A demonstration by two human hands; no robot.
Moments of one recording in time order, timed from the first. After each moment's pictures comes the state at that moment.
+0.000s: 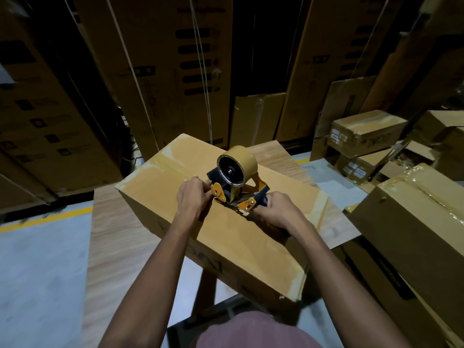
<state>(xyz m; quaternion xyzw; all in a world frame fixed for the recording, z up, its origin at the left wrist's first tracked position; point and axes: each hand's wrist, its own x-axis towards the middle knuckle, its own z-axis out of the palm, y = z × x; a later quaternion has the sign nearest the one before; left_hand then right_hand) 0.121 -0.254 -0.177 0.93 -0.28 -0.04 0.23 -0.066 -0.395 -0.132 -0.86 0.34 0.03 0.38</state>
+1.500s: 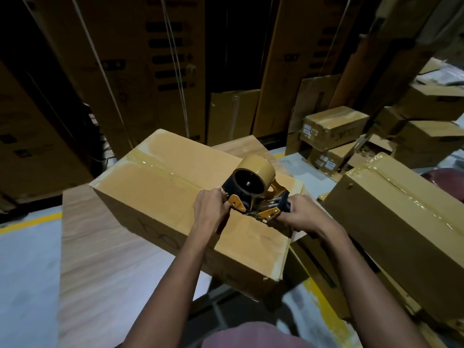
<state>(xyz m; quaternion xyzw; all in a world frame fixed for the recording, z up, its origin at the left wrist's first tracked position) 0.030 -0.286 -0.177 0.91 -0.34 -0.09 0.21 -0.160 -0.427 -0.114 -0.88 0.33 0.04 0.34</state>
